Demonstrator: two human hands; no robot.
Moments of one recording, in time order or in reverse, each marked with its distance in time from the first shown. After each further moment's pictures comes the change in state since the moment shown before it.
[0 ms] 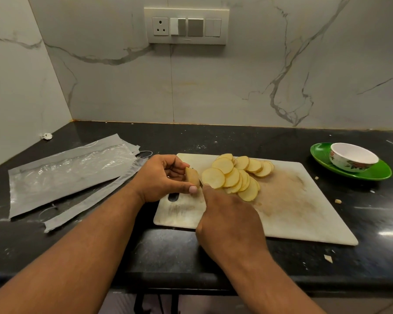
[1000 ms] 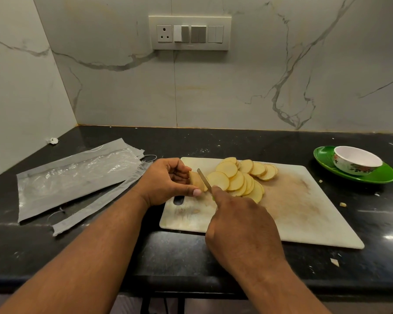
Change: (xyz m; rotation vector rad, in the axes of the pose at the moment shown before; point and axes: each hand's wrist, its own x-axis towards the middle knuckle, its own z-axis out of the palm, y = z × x) left_hand -0.001 -0.003 -0.003 -0.021 0.022 -0.027; right_hand -0.008 -0.003 -0.018 -0.004 -0.027 0.007
